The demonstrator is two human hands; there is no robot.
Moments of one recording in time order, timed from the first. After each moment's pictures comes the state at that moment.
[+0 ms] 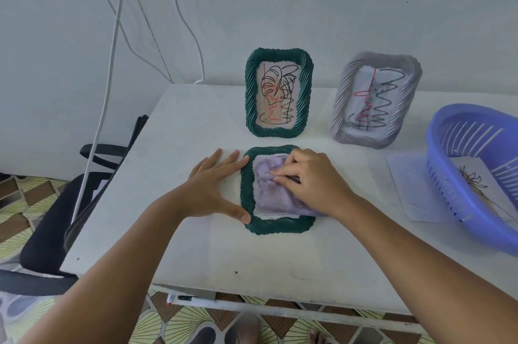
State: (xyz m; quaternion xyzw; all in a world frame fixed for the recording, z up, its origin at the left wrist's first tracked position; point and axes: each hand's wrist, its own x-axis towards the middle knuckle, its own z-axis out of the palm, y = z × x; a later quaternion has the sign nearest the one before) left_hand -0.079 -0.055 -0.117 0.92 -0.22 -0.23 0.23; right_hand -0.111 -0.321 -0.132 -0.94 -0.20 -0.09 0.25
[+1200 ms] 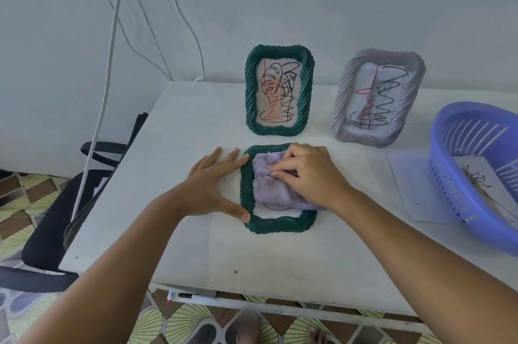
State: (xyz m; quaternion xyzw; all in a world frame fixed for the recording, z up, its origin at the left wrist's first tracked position) left_hand -0.080 -0.056 -0.115 0.92 -0.22 -0.22 0.24; right_hand -0.101 -0.320 -0.132 -0.95 -0.18 -0.08 0.25
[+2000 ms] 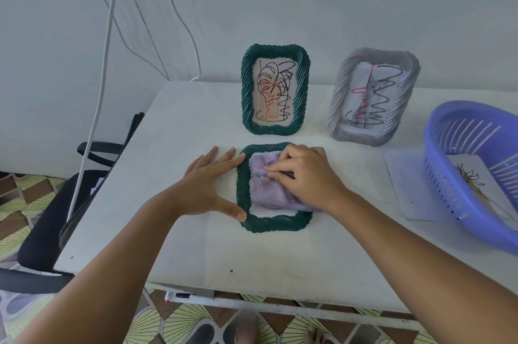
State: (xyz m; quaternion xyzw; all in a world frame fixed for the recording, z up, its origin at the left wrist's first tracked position) left_hand -0.080 -0.055 -0.115 0.92 -0.22 -0.23 0.24; right_hand -0.107 -0.319 -0.134 -0.95 -0.17 -0.09 0.24
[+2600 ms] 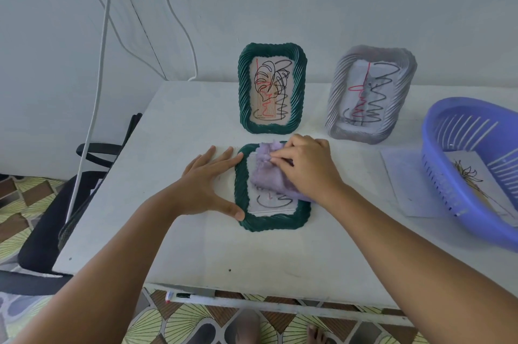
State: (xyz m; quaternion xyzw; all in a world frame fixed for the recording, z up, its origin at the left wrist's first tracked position) left_hand -0.081 -0.057 -0.111 0.92 -0.21 -0.23 0.25; right_hand -0.098 -0.318 -0.130 -0.96 -0.10 -0.13 0.22
